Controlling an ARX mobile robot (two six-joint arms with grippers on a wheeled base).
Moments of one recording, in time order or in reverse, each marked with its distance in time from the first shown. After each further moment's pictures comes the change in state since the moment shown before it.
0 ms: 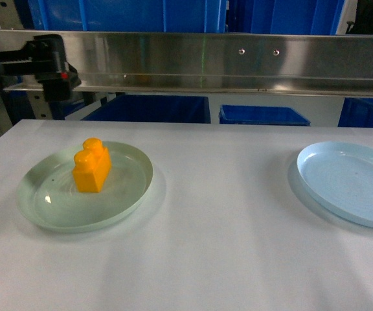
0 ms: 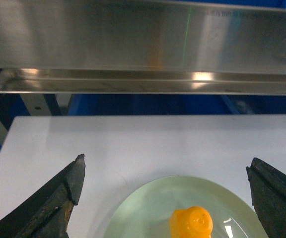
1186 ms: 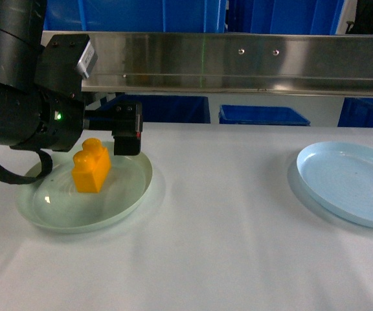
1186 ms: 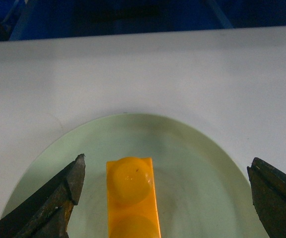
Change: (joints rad) left arm -0.164 0.154 0.102 -0.208 -0.129 -0.026; right arm 0.000 0.000 0.000 0.000 0.000 0.000
